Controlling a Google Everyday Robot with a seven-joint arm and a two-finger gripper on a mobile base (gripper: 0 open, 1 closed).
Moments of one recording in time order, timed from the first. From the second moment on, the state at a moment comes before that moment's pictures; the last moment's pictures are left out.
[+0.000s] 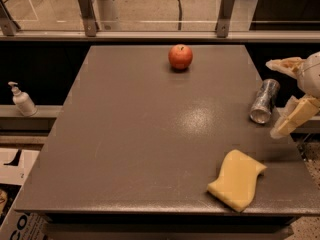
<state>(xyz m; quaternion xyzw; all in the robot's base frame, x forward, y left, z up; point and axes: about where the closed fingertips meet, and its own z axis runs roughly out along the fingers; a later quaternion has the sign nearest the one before) 0.501 -0.258 0.885 -0.62 0.71 0.09 0.32</state>
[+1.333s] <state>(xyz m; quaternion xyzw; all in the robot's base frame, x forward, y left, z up) 0.538 -0.274 0.874 -0.65 0.66 0.06 0.36</state>
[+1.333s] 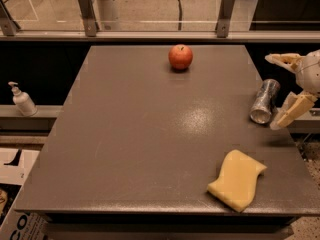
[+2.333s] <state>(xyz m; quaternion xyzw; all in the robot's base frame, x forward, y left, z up) 0.540 -0.291 0.848 -0.67 0.65 -0.01 0.35</state>
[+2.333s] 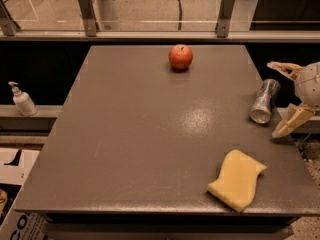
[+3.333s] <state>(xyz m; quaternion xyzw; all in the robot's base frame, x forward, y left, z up) 0.562 -0.297 0.846 -0.66 0.68 0.02 0.33</state>
